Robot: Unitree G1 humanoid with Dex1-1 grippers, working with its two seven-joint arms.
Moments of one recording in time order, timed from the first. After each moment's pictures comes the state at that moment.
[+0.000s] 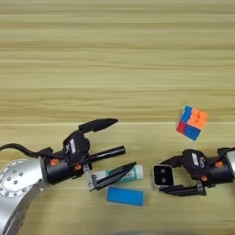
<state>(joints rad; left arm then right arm) 0.23 0.54 -0.16 -0.43 -0.40 -0.03 -0.89 0.01 -0.67 0.36 -0.23 0.18 0.10 1.19</state>
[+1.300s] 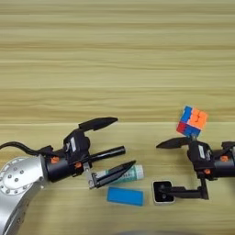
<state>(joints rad) 0.22 0.54 -0.16 -0.41 -0.39 -0.04 -0.89 0.01 -0.66 0.26 -0.30 0.33 0.08 1.14</state>
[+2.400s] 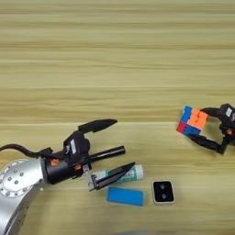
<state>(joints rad) 0.23 0.53 -0.16 -0.40 -0.37 -0.05 -0.90 -0.20 -0.61 0.08 0.30 0.20 0.03 1.00</state>
